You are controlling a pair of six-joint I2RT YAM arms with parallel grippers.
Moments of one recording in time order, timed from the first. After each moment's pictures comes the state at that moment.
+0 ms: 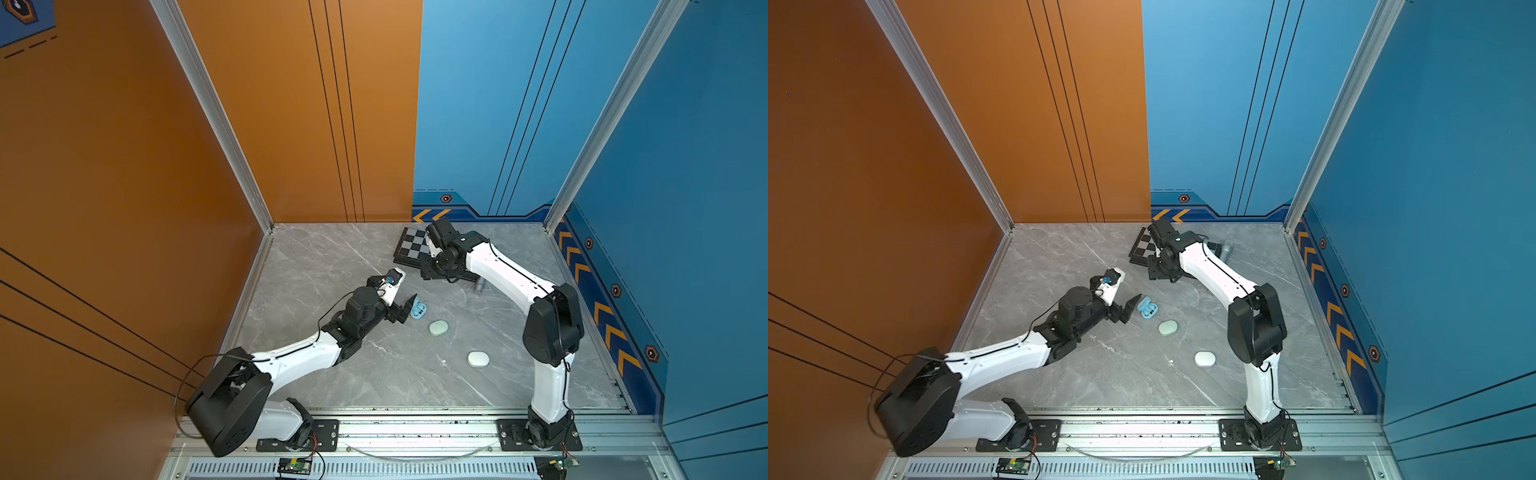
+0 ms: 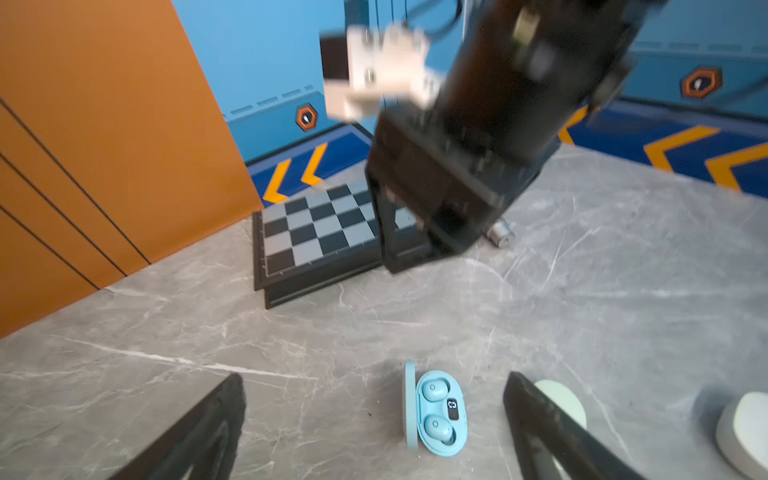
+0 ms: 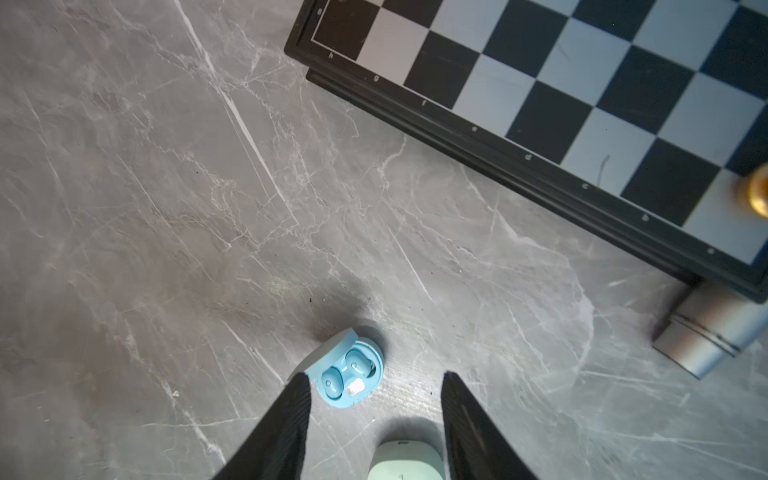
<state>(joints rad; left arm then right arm) -0.67 1.27 0.62 0.44 -0.07 0.08 0.56 2.02 1.82 -0.92 -0.02 0.36</state>
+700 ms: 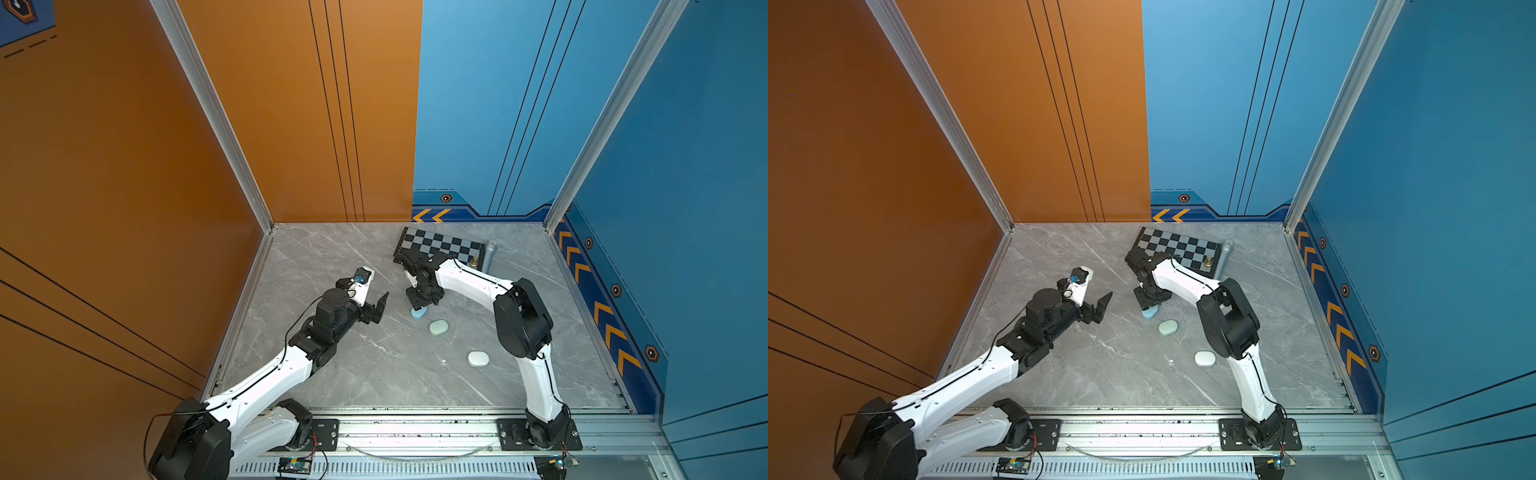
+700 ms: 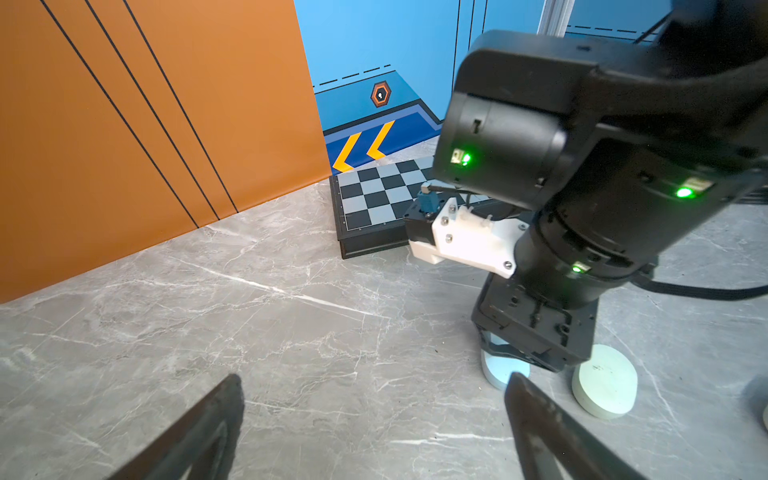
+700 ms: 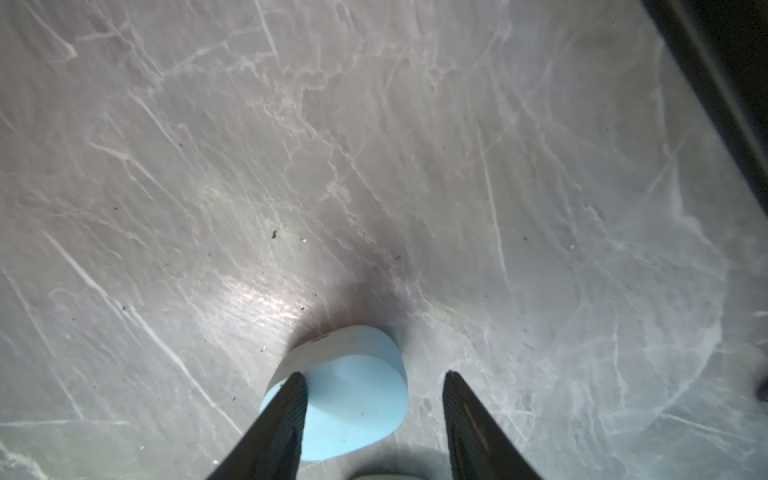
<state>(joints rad) -0.54 1.05 0.55 0.22 -0.08 0.05 0.68 2.12 1.71 -0.95 0.07 0.20</state>
